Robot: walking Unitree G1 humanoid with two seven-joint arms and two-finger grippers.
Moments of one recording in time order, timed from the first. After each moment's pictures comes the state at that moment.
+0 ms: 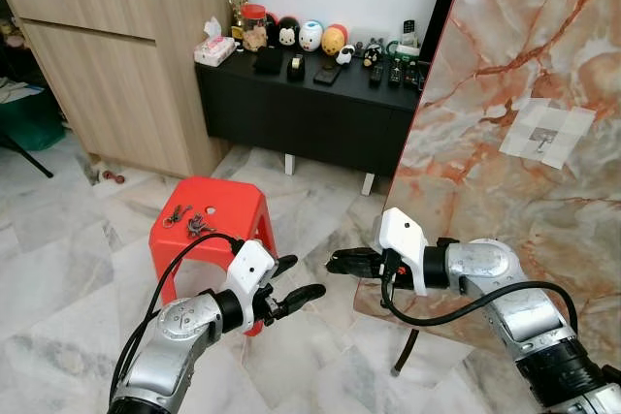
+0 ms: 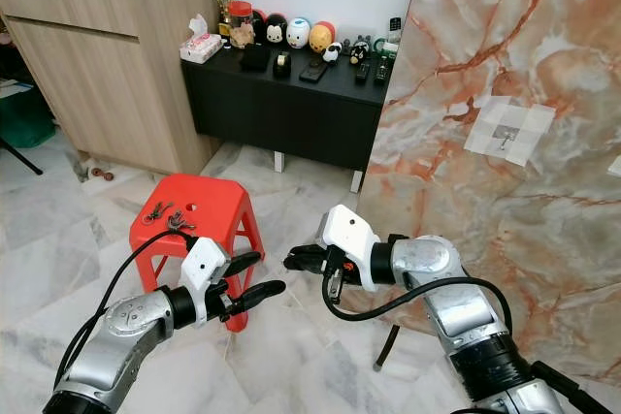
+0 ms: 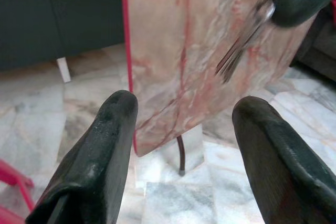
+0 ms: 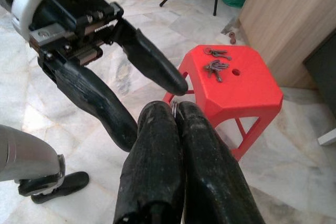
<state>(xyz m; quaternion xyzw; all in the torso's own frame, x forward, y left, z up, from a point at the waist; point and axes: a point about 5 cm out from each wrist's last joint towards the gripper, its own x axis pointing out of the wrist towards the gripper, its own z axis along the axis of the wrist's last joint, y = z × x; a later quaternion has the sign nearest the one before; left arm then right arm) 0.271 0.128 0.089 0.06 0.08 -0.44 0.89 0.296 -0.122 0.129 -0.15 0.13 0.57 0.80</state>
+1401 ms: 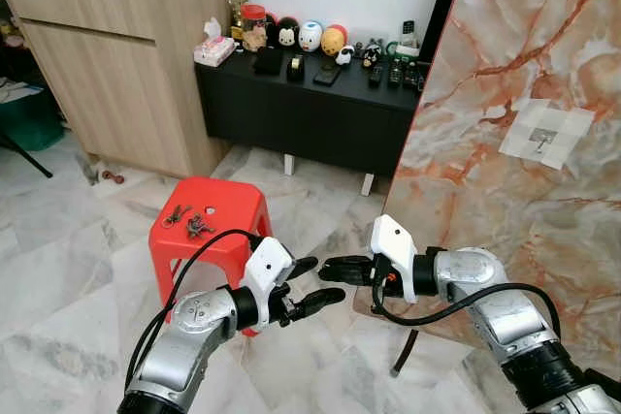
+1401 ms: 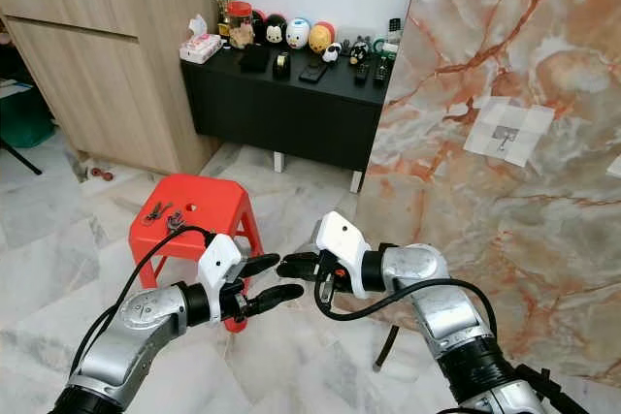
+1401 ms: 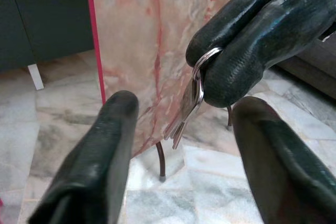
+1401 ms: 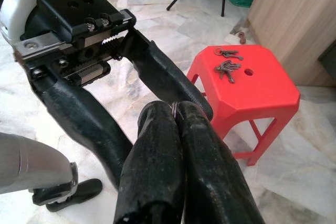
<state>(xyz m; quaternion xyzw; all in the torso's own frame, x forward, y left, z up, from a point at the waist) 0.271 0.108 0.095 0.04 0.09 -0.48 0.87 0.296 -0.113 0.115 -0.12 0.14 0.58 0.79</state>
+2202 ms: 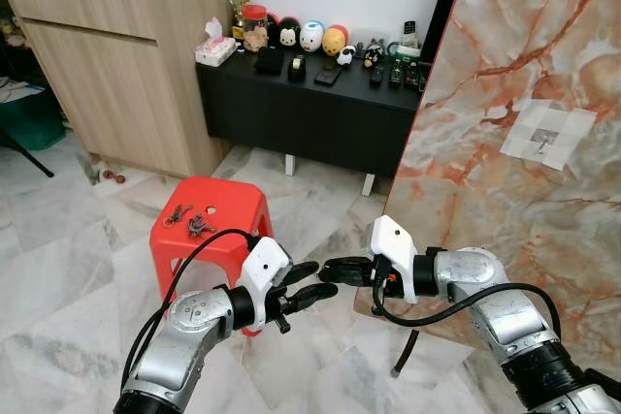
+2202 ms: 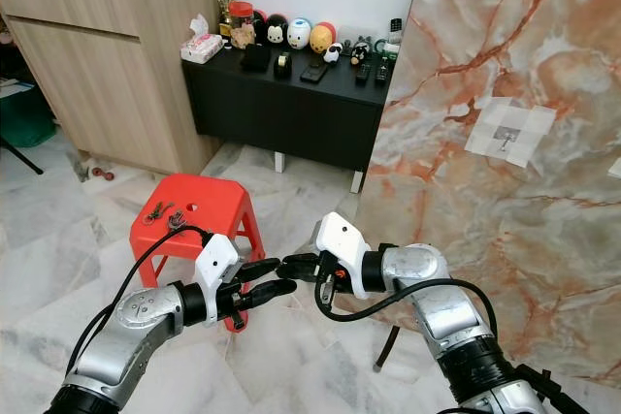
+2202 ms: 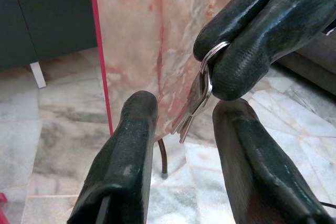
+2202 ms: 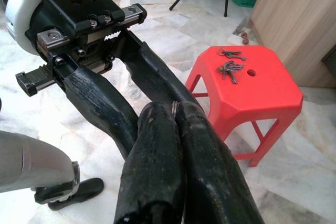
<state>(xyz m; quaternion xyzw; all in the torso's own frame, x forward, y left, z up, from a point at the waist) 0.271 0.112 0.094 0.05 0.09 -0.48 0.87 0.296 -0.114 0.115 -0.12 0.14 0.58 0.79</state>
